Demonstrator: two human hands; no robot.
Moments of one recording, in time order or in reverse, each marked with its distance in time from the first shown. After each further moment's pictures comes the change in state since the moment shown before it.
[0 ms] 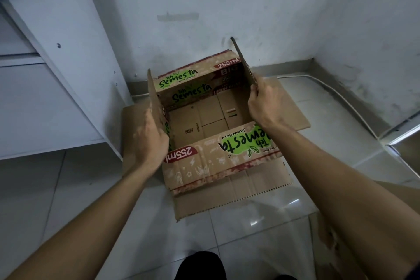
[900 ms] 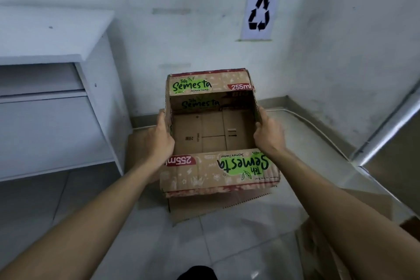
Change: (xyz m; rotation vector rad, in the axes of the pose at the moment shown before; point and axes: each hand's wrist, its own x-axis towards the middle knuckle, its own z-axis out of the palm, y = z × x) left_hand -0.026 0.067 -0.078 -0.017 -0.034 0.195; right_hand -0.076 -0.003 -0.107 0.038 -0.020 0.141
